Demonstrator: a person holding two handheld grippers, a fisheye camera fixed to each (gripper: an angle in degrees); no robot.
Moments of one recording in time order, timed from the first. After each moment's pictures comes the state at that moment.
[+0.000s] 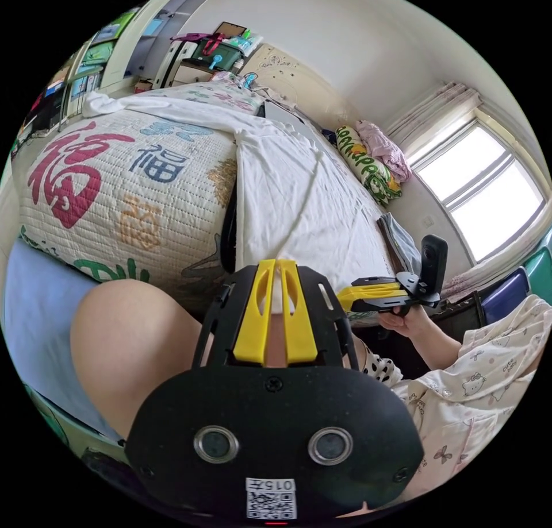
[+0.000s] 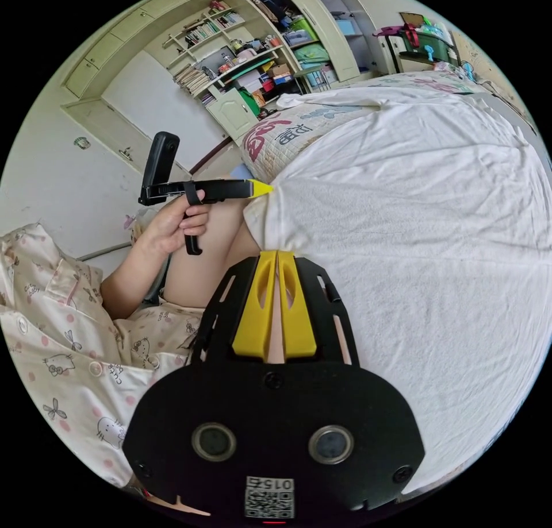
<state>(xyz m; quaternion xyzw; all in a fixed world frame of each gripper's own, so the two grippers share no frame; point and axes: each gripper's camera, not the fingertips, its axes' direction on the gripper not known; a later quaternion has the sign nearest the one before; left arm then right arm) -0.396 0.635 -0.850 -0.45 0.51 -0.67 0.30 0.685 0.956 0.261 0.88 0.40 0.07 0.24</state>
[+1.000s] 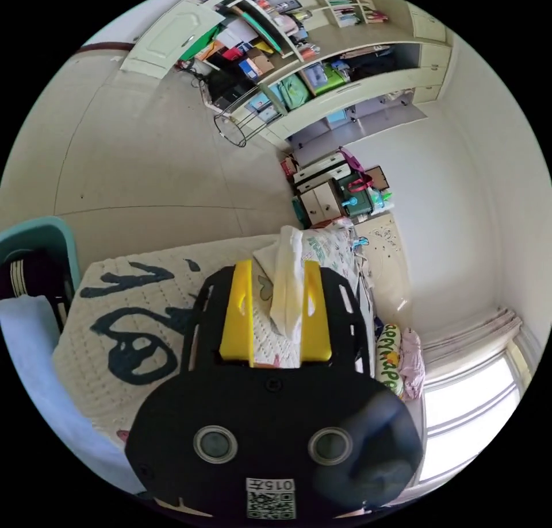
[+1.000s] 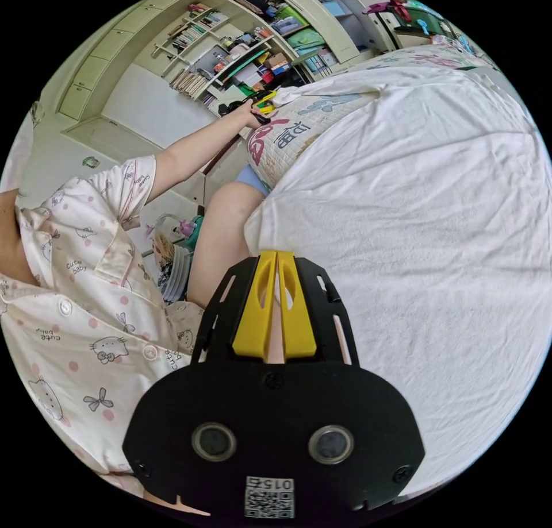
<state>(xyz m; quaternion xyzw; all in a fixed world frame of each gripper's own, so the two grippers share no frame) -0.330 1.016 -0.819 -0.52 0.08 -0.83 0.19 0.613 1.057 0.281 0.89 0.35 0.03 0.29</state>
